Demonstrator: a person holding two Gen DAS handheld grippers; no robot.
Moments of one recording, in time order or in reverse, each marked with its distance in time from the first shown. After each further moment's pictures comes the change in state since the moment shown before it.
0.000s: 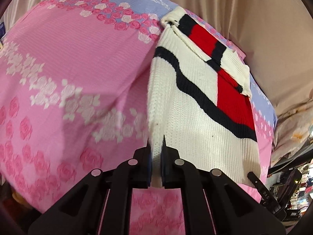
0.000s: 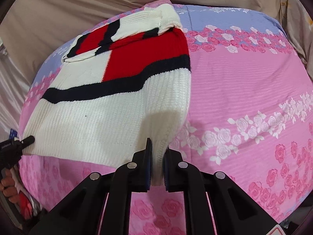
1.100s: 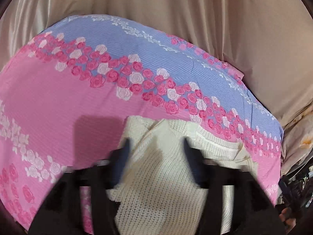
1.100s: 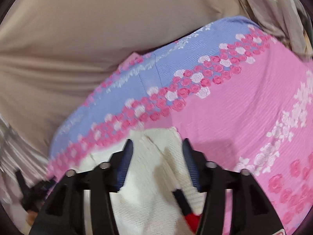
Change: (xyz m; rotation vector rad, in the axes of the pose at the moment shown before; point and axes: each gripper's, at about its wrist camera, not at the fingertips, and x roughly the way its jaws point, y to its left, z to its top) left arm 0.033 -0.050 0.111 0.108 -0.184 0.039; right arm -0.015 -0.082 0.089 0.278 -0.244 0.086
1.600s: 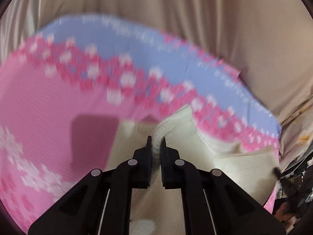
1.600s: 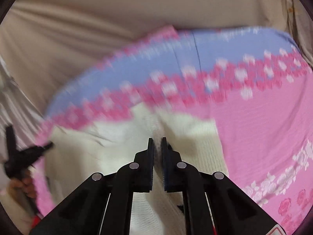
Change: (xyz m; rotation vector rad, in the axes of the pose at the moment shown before) left arm -0.009 -0.009 0.015 0.041 -0.012 -0.037; right arm -0.003 0.048 0.009 -0.161 -0.043 0.118
